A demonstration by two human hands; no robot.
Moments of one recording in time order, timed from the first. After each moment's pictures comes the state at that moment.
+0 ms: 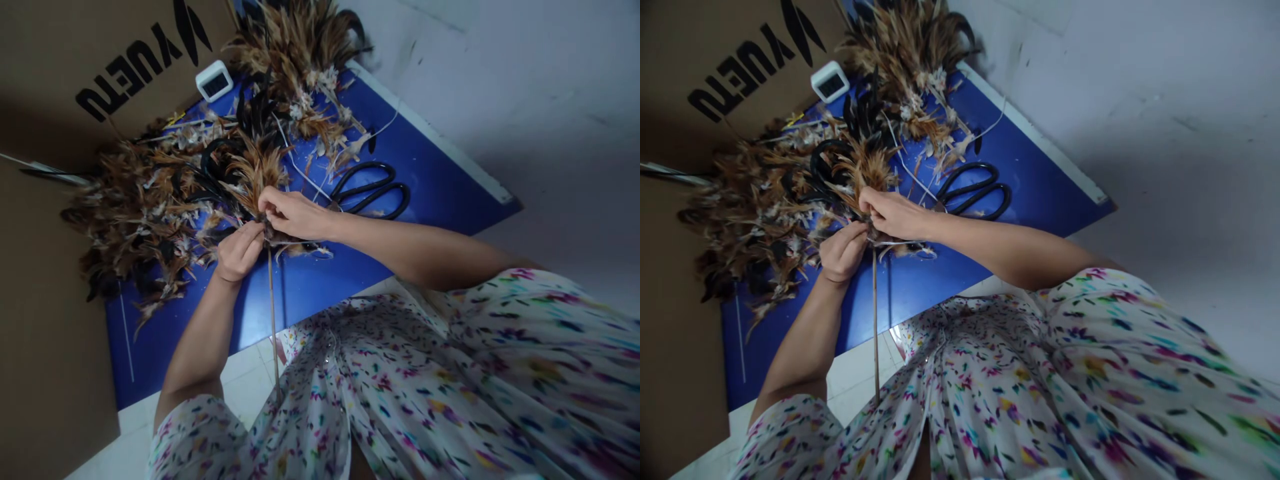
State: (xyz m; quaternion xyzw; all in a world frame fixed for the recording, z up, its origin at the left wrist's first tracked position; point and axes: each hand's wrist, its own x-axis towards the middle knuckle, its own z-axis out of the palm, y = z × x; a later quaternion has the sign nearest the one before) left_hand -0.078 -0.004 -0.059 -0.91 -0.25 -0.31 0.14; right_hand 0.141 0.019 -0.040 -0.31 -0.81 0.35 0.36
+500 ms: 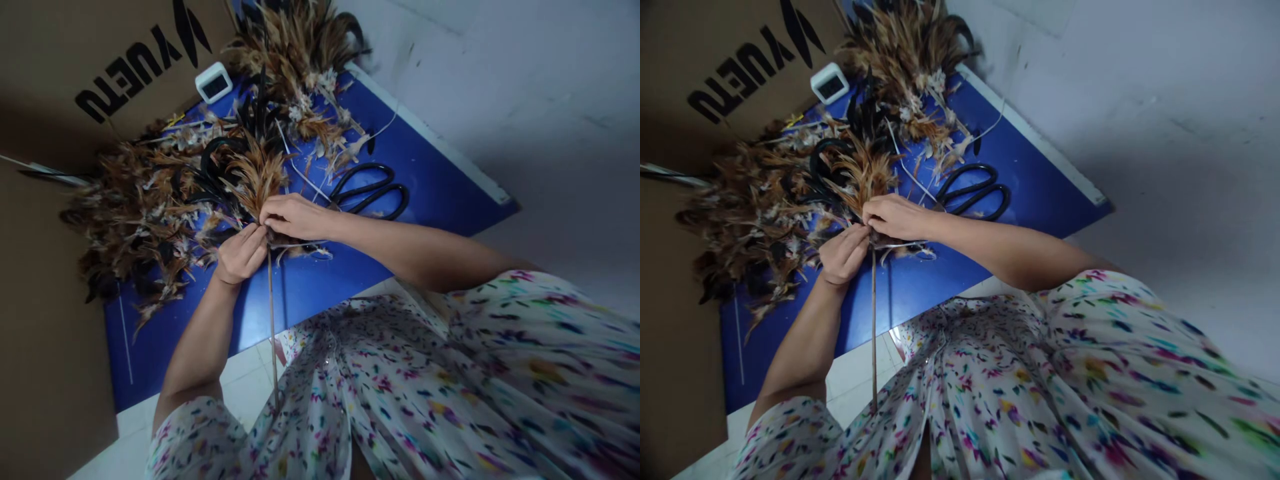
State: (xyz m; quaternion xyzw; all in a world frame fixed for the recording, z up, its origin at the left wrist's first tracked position) left_hand -0.068 -0.006 -0.047 -0.91 -0.13 -0.30 0.24; right_hand 0.142 0.026 -0.041 -0.27 -0.84 0.32 0.33
